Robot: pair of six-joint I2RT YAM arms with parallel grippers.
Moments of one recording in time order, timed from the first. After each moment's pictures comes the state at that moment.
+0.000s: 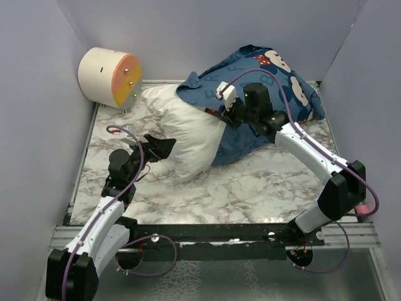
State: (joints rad) left arm -0.19 0.76 0.35 0.36 0.29 -0.75; right arm 0.55 1.55 1.36 -0.31 -0.23 -0.42
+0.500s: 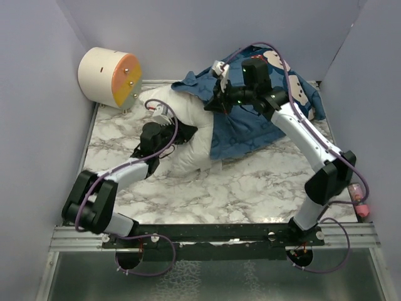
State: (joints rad) left arm -0.41 1.35 0.62 0.60 0.26 -0.71; right arm 0.54 1.67 1.70 -0.50 -0.63 -0.30
